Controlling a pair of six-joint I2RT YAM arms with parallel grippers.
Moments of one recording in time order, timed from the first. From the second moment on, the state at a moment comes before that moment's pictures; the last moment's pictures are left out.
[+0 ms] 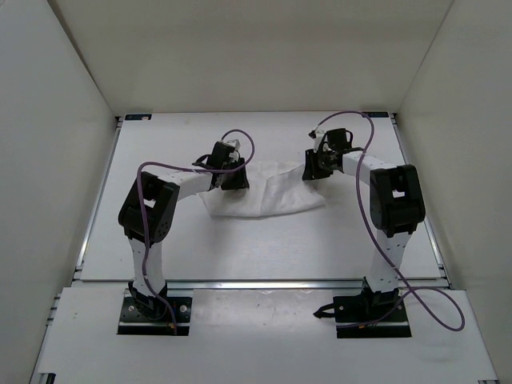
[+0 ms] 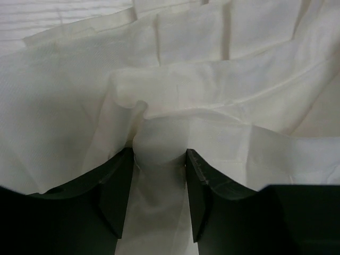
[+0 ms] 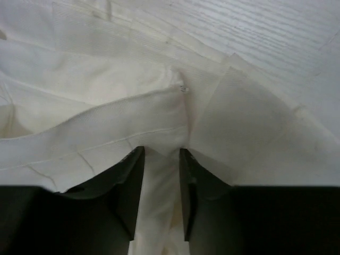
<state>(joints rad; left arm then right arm) -0.46 1.96 1.21 -0.10 0.11 -0.46 0.18 1.98 1.32 -0.27 -0.39 -0.01</state>
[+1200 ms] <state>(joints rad) -0.34 1.75 1.19 -0.22 -0.10 -0.37 0.11 1.74 1.22 -0.36 -0.40 0.10</state>
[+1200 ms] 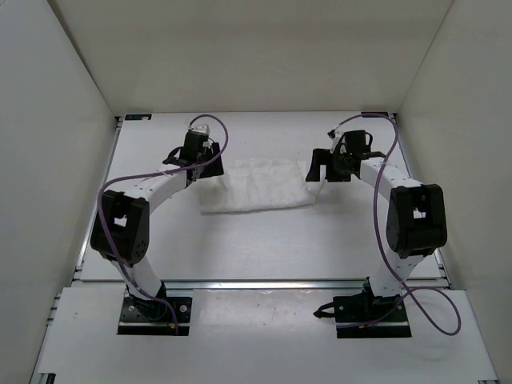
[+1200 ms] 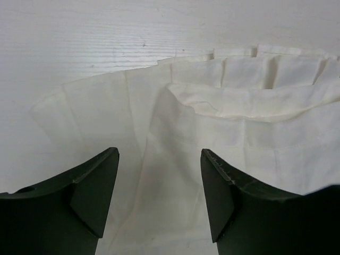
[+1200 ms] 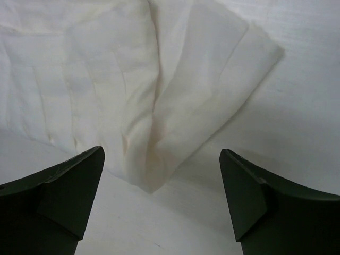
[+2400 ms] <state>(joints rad) -0.36 1.81 1.08 -0.28 -0.15 -0.40 0.17 1.91 1.17 -0.24 -0.38 0.13</state>
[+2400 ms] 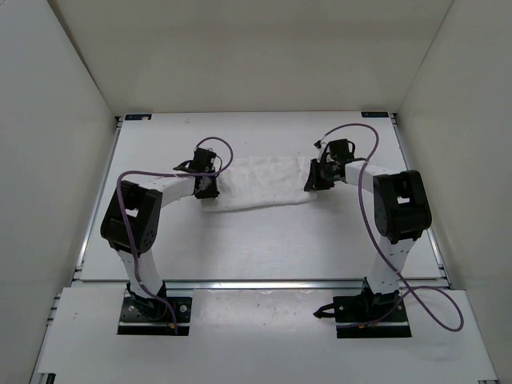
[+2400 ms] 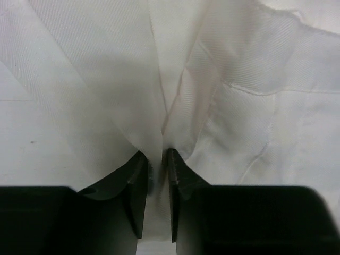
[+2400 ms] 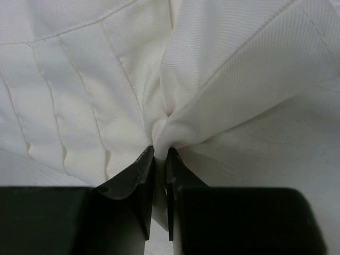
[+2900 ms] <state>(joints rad) -0.49 1.91 1.18 -0.26 -0.03 -0.49 0.14 1.82 1.33 -0.41 -0.30 0.05</state>
